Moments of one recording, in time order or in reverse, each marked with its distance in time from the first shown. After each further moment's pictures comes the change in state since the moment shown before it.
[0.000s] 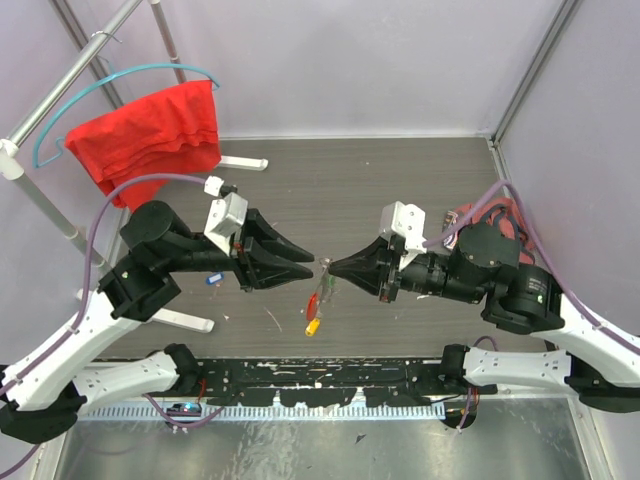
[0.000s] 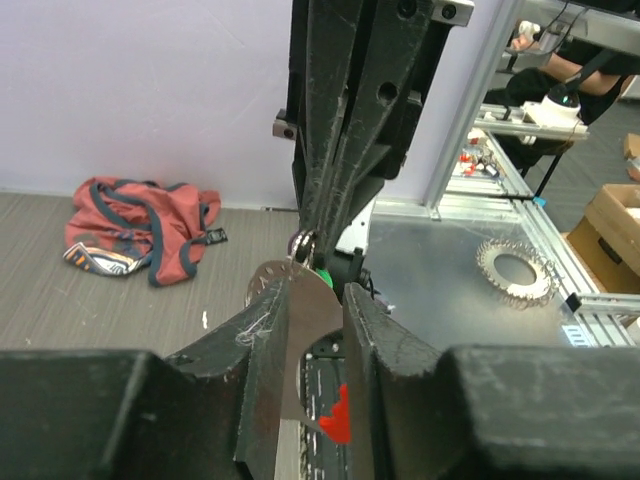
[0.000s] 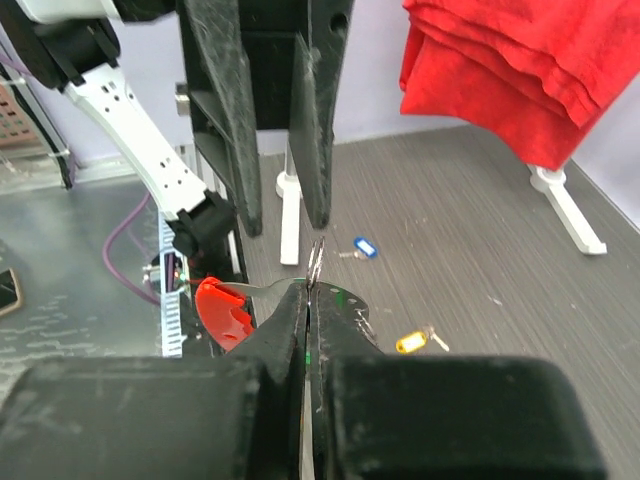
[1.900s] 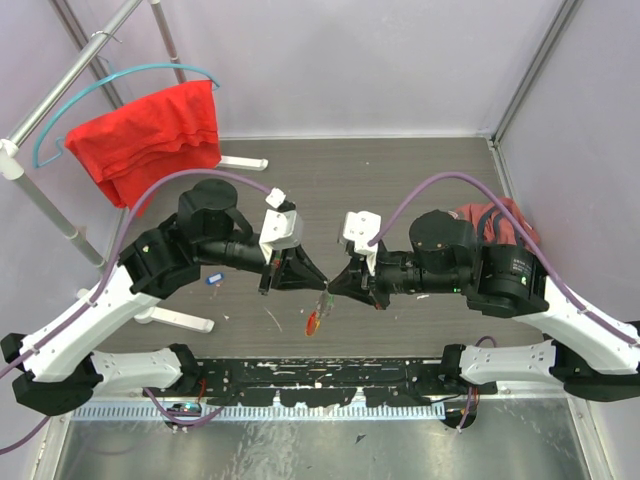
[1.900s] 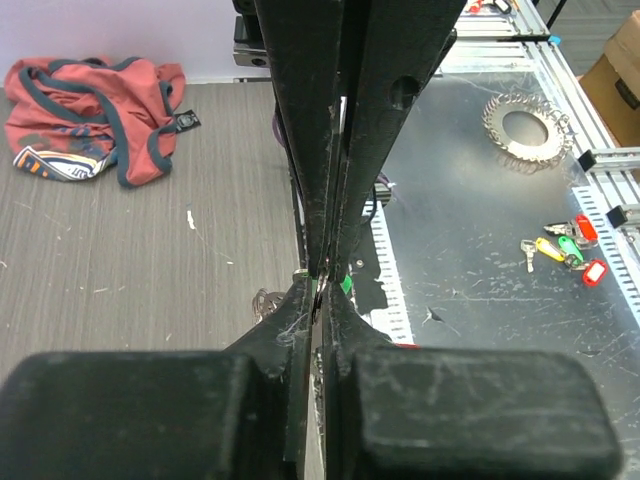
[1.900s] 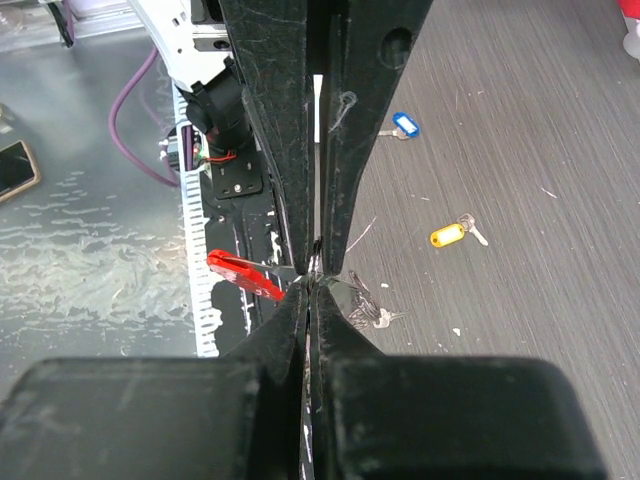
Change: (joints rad) left arm -0.070 0.206 0.253 -0.508 0.029 0.355; right arm 0.000 0.169 0.208 -0.406 -0.060 -0.018
